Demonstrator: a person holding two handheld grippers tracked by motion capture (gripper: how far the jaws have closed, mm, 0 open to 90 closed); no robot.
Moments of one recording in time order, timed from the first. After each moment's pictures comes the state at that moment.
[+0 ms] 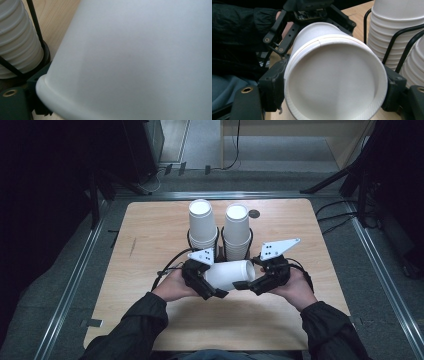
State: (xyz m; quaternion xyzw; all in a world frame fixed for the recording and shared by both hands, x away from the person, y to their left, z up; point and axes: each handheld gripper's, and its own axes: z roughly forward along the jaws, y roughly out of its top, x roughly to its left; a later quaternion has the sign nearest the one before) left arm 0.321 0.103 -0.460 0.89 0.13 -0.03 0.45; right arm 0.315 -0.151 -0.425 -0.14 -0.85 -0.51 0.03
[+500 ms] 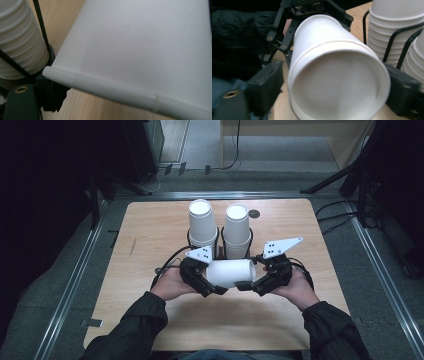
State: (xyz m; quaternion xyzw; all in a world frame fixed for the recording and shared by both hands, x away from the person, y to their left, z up) left arm 0.324 0.108 -0.452 0.88 0.14 -0.03 0.44; right arm 0.317 -0.155 -0.425 -0.16 -0.84 -0.52 0.05
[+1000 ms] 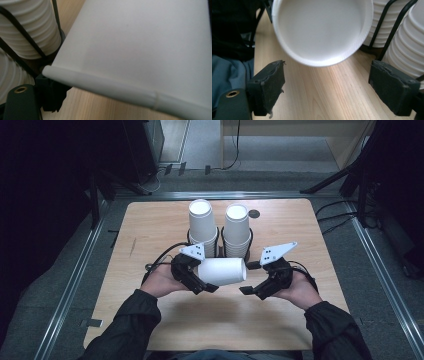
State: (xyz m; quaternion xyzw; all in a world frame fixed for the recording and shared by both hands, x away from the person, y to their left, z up) left arm 0.327 0.127 -0.443 0.91 0.14 -0.02 0.39; right arm 0.316 -0.158 -0.441 -0.15 -0.88 -0.44 0.01
